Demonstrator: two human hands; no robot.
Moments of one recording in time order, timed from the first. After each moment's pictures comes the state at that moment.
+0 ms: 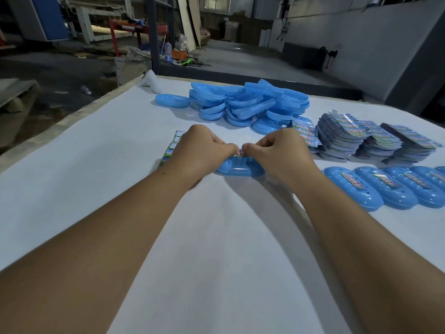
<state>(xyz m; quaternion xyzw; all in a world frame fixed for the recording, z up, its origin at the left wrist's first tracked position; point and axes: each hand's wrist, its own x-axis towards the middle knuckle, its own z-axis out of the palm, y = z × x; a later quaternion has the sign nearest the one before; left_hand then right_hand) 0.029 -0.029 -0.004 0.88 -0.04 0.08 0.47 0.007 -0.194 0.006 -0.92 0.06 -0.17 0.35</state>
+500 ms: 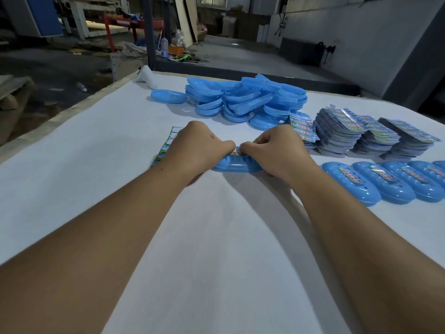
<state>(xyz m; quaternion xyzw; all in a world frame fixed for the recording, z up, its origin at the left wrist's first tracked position) 0.028 -0.031 -0.003 0.90 -0.04 0.08 0.42 0.007 -0.193 0.007 -0.93 0.07 -0.14 0.33</state>
